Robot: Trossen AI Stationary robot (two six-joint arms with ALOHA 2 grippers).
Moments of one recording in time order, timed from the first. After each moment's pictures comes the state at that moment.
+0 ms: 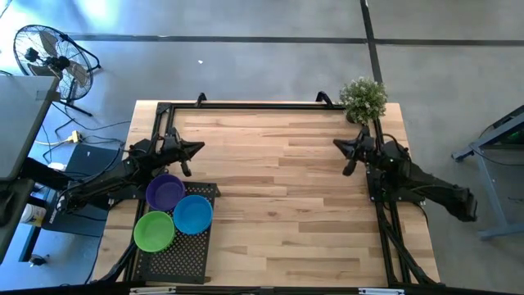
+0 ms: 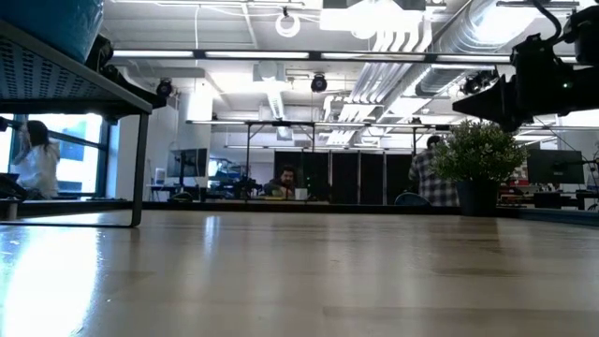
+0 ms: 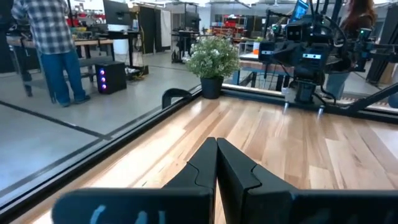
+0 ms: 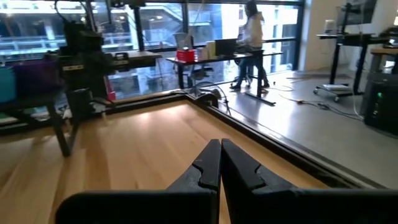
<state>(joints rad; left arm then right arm) 0.42 0.01 0.01 0.01 0.01 -0.04 -0.47 0.02 0.01 0.02 -0.01 0.06</state>
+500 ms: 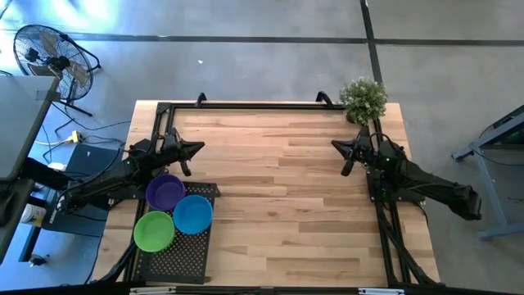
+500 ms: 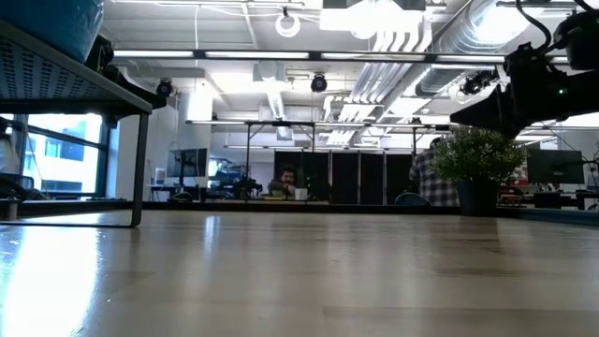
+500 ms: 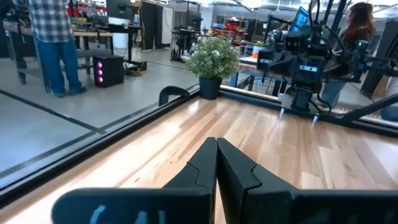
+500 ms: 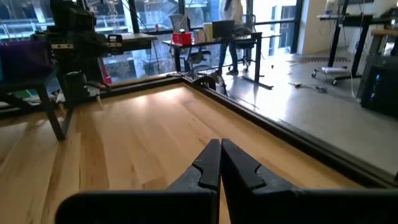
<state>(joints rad) 0.42 0.01 0.01 0.01 0.01 -0.11 -0.47 0.09 0.01 0.02 0.01 0.07</state>
